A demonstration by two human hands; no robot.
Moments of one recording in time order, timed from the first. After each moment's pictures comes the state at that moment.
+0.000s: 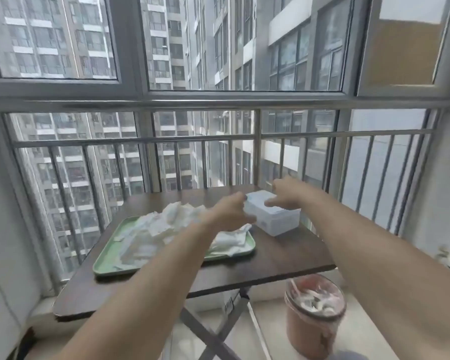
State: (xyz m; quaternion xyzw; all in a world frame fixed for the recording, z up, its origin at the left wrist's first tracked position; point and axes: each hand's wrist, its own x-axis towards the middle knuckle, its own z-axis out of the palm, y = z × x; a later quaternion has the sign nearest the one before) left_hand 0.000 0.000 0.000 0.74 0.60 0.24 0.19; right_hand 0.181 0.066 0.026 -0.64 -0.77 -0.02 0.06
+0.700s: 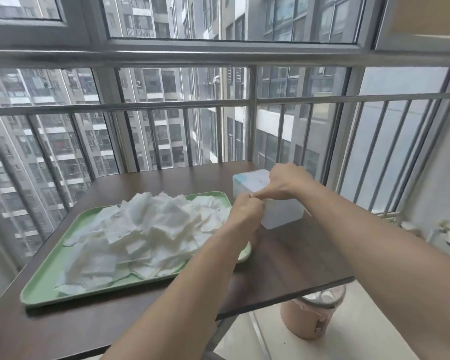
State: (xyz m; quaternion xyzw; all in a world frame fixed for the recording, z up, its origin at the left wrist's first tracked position) left_hand 0.060 0.090 -0.063 0.48 0.55 0.45 0.51; right_hand 0.173 0.140 -0.009 -0.68 -0.73 0.01 0.08
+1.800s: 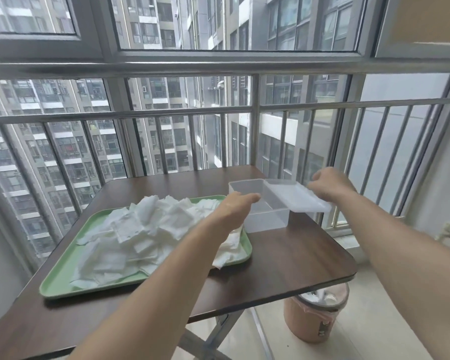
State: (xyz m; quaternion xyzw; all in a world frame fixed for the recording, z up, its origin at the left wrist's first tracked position) left_hand 0.023 0.080 -0.042 0.55 0.57 0.39 0.46; right_hand 0.254 0.135 -0.018 -0.75 -0.60 0.12 0.26
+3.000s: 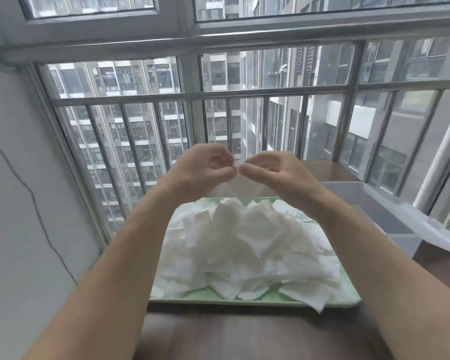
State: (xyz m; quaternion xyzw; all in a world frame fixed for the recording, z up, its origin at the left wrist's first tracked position) left_hand -0.187 0.081 0.009 0.71 0.56 0.39 0.13; right_hand 0.009 0.135 -0.010 -0.29 -0.80 0.34 0.39
